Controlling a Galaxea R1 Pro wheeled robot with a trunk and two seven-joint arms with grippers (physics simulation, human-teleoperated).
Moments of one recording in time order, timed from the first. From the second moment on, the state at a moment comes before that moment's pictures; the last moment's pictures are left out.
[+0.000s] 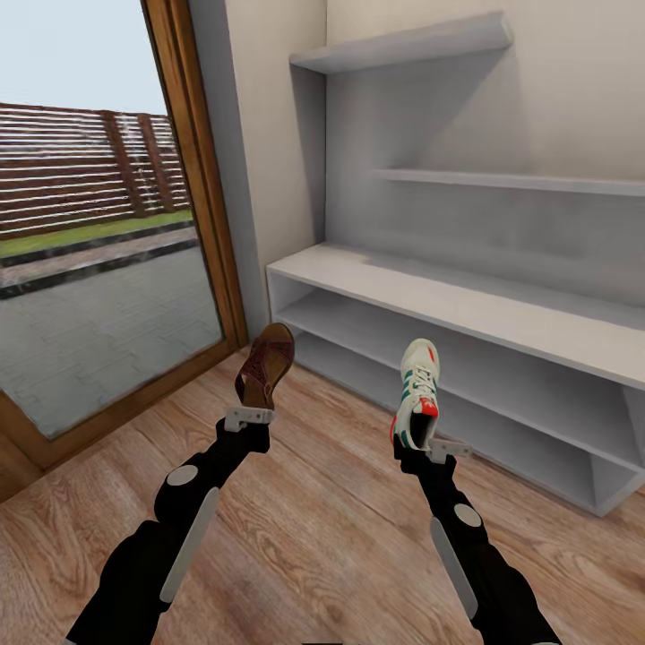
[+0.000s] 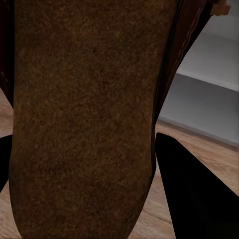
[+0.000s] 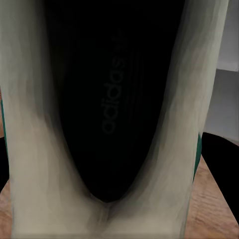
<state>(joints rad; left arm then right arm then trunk) -0.40 0.00 -0.21 -1.49 0.15 0.44 -0.02 -0.39 0.03 0.07 -1.12 -0.17 0.02 -0.11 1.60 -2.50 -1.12</state>
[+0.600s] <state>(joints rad) -0.40 0.00 -0.21 -1.49 0.15 0.44 -0.02 -0.39 0.03 0.07 -1.12 -0.17 0.02 -0.11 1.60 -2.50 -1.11</state>
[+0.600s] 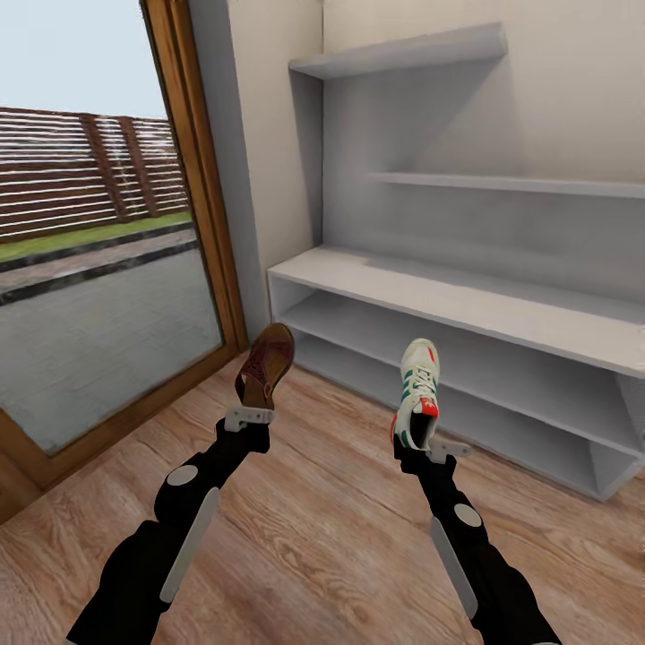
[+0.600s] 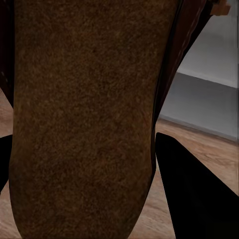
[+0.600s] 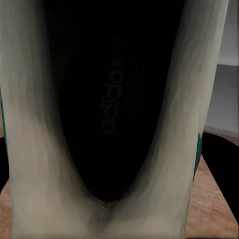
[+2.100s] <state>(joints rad) -0.40 0.00 -0.21 -1.49 0.15 0.44 -0.02 -0.39 0.03 0.07 -1.12 -0.17 0.03 -0.12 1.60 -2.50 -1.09</state>
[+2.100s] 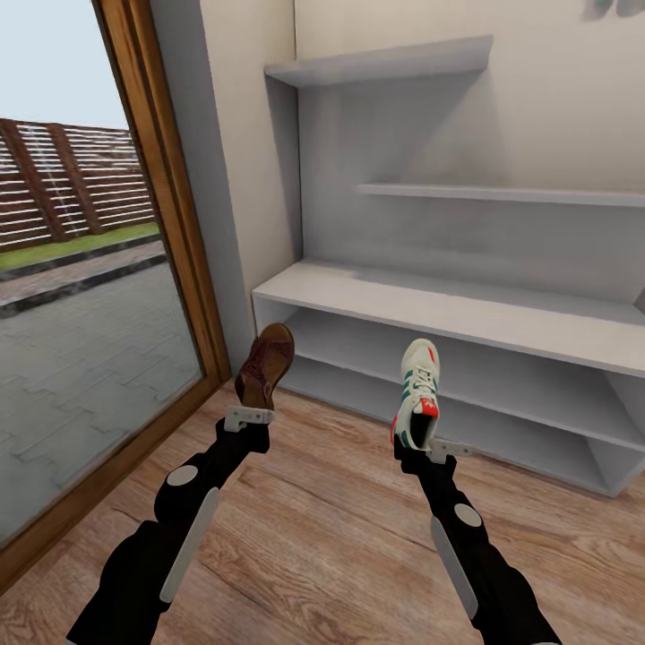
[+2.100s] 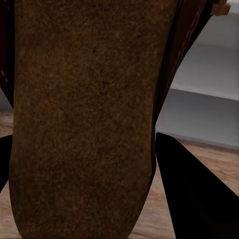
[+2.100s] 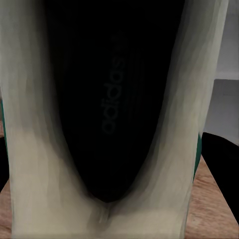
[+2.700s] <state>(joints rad) -0.40 0.00 -0.21 -1.49 0.14 0.44 -0.02 -0.39 0.03 0.08 -1.12 -0.17 0.03 -0.12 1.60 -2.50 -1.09</state>
